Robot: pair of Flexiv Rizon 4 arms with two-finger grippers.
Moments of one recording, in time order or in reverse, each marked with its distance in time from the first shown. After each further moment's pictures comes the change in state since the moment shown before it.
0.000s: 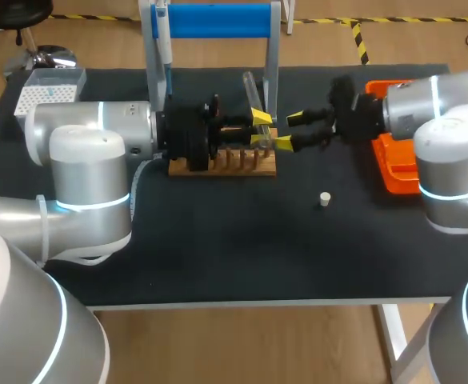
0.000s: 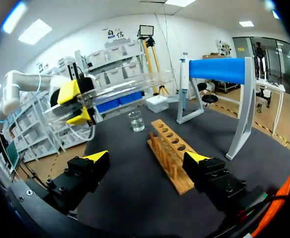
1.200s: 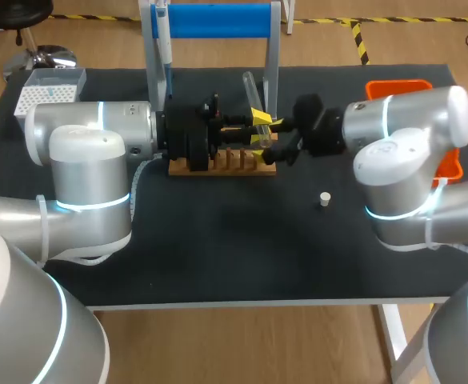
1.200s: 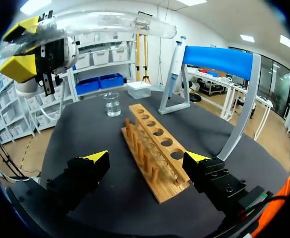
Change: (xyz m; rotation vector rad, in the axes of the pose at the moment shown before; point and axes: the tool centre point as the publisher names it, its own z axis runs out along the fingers) left arm 0.000 0.000 0.000 0.000 0.000 0.000; right arm -0.035 -0.028 0.057 0.083 -0.200 -0.144
